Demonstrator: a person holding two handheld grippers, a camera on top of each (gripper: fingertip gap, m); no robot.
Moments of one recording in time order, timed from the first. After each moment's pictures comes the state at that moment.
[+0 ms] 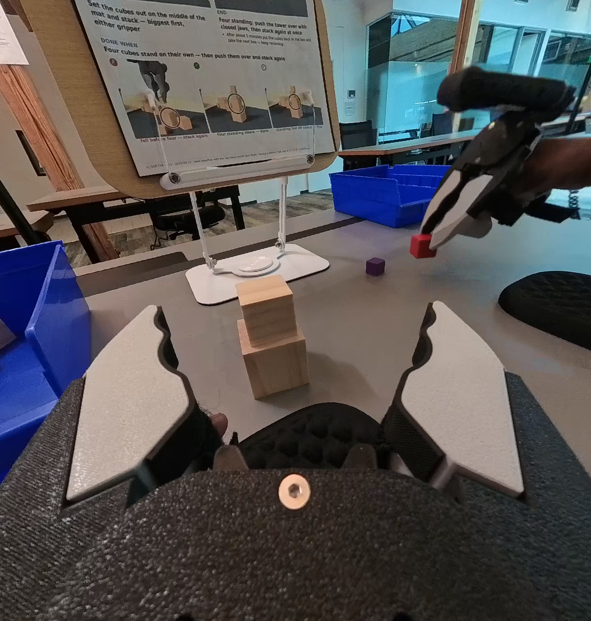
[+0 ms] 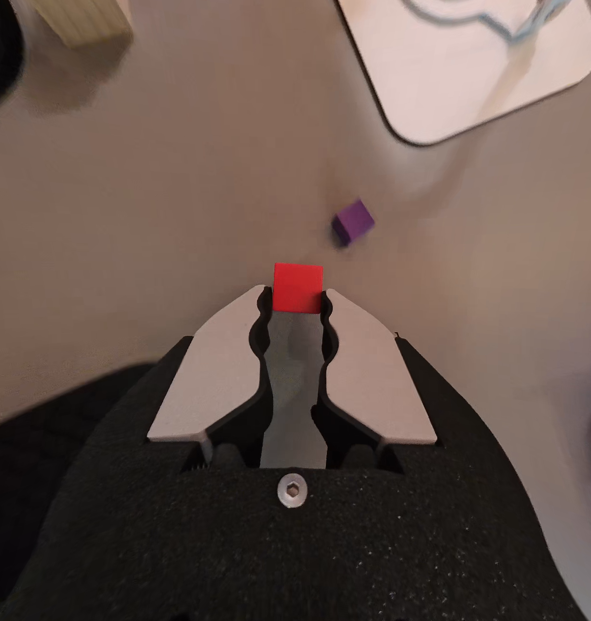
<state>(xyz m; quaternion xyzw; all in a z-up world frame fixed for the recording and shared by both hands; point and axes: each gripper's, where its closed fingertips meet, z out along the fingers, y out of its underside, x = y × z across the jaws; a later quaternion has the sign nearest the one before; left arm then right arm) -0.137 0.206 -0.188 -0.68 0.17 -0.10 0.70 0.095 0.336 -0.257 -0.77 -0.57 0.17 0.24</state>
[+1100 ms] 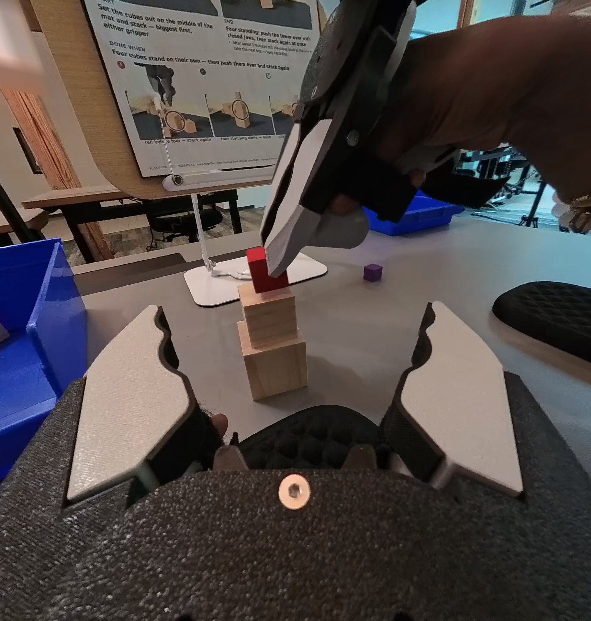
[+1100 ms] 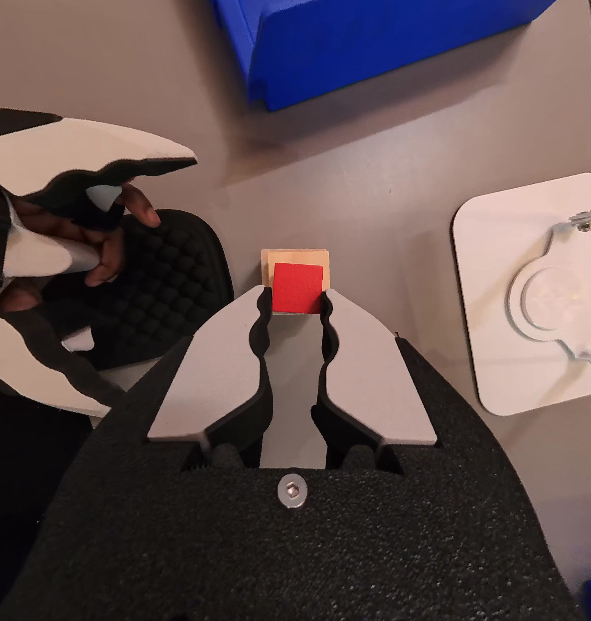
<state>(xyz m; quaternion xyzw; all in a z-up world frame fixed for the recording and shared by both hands) -0.140 0.205 -0.186 -0.68 0.16 -0.11 0.71 -0.142 0.256 -0.196 -0.72 -0.65 0.14 0.21</state>
